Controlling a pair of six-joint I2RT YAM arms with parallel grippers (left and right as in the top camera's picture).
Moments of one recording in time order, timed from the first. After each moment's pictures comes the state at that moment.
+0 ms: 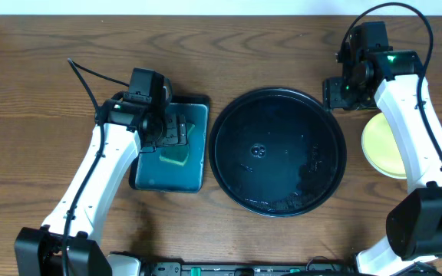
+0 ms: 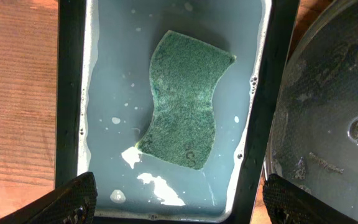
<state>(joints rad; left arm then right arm) -0.19 1.50 1.18 -0.95 0.05 -0.27 0.10 1.77 1.60 -1.12 0.02 0.10</state>
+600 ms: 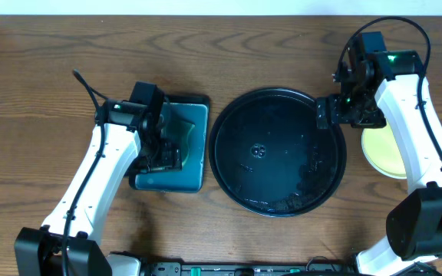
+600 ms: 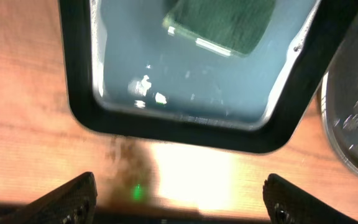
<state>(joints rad) -0.19 1.50 1.18 -1.29 0.05 -0.29 0.10 1.77 1.60 -1.35 -0.06 0.10</state>
